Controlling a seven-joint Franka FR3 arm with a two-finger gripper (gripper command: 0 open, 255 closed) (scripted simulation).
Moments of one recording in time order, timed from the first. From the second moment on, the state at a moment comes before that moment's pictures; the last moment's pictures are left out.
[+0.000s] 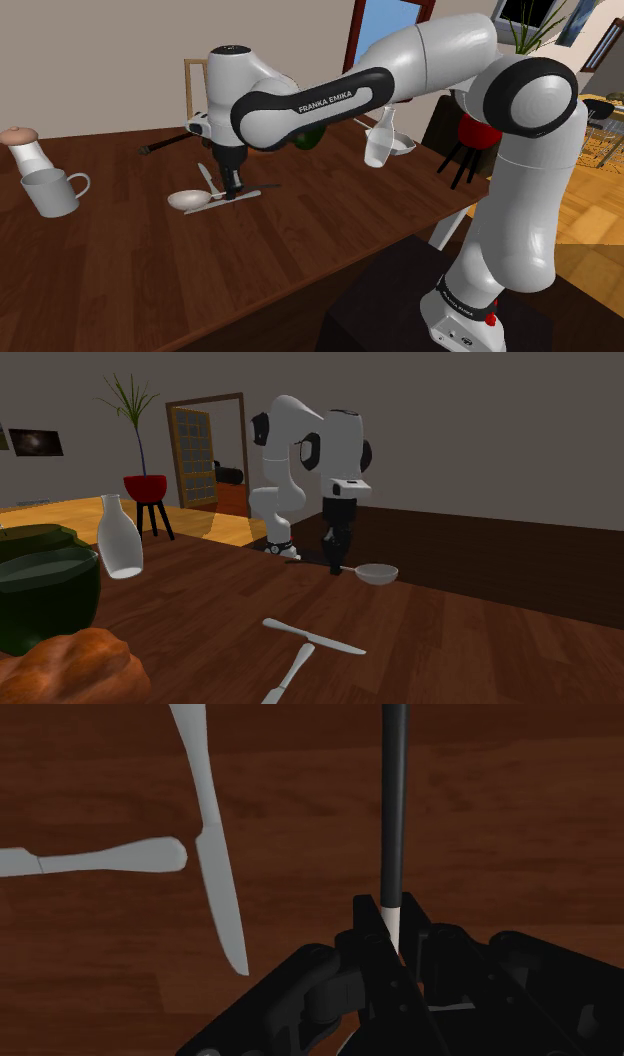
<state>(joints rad) 0.36 0.25 0.26 -1.75 -0.15 2.08 -0.64</state>
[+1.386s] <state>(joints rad) 0.36 0.23 0.26 -1.50 -0.13 1.81 -0.67</state>
